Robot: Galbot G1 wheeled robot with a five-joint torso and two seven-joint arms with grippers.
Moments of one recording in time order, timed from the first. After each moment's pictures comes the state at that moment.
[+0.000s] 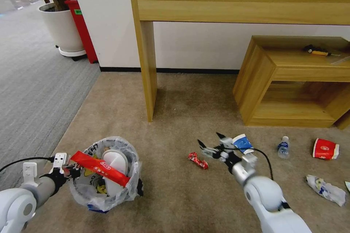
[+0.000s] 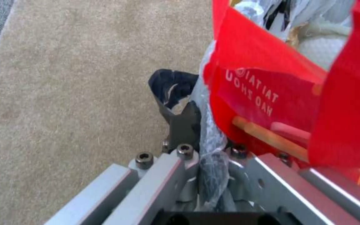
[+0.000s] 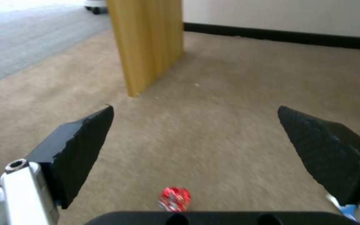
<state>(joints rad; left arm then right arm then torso) 1.62 -0.97 -0.93 -2.05 -0.72 0.74 0.13 -1.37 1.24 0.48 1.85 0.27 -0.15 -0.25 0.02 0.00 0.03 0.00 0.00</state>
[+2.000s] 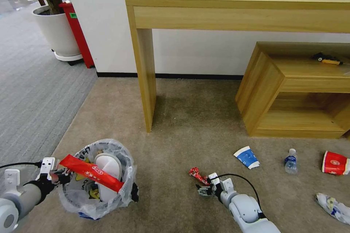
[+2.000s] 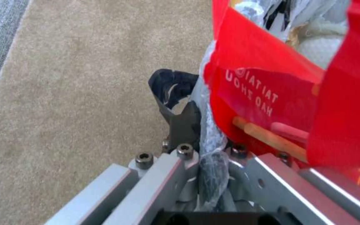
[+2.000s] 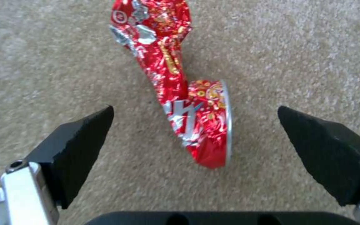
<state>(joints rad) 1.72 -0.98 -1.04 -2.11 -0.75 0.74 0.17 -1.23 1.30 0.29 1.40 0.05 -0.36 -0.24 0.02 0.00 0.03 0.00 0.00</state>
